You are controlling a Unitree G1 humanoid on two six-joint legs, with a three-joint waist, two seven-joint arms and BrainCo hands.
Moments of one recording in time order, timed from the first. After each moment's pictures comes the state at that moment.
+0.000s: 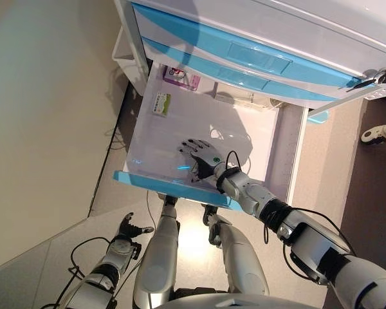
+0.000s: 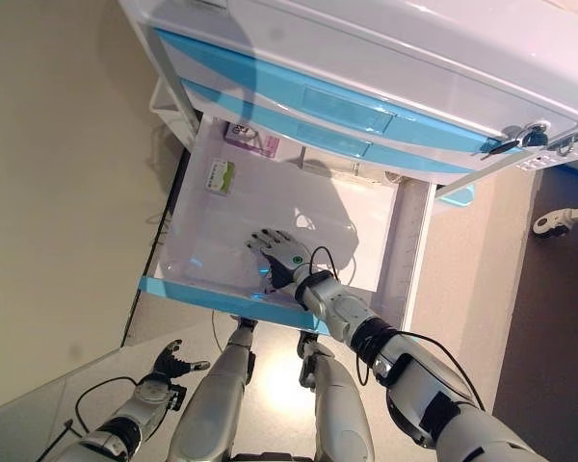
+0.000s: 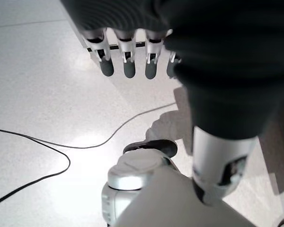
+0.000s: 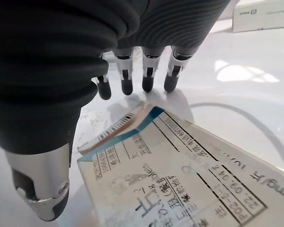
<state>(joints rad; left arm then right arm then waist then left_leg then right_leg) -0.24 0.32 -0.30 1.14 -0.08 -0.08 0.25 -0.69 -0.25 0.78 0.66 -0.80 -0.02 -0.25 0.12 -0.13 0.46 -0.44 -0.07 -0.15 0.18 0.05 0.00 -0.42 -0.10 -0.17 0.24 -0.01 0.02</state>
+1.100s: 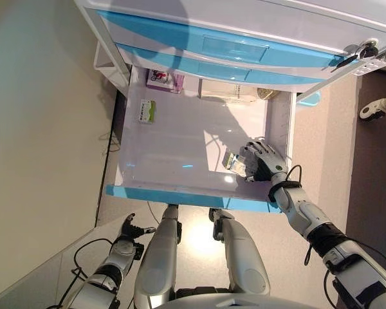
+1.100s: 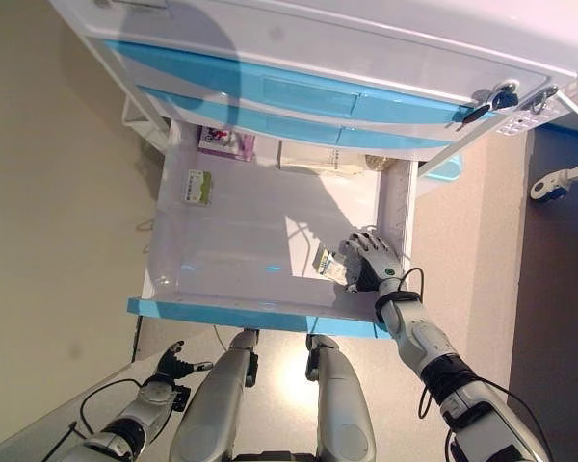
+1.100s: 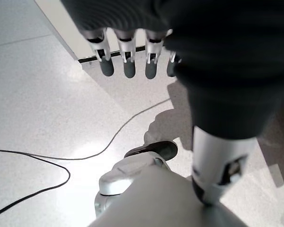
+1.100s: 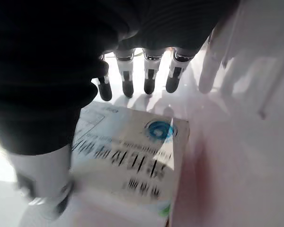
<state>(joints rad) -0.24 0.30 -0.28 1.15 -0.07 -0.07 0.26 -0.39 -0.49 0.45 0.45 -0.78 0.08 -0.28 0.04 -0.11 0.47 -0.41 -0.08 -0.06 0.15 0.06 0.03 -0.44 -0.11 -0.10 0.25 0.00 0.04</state>
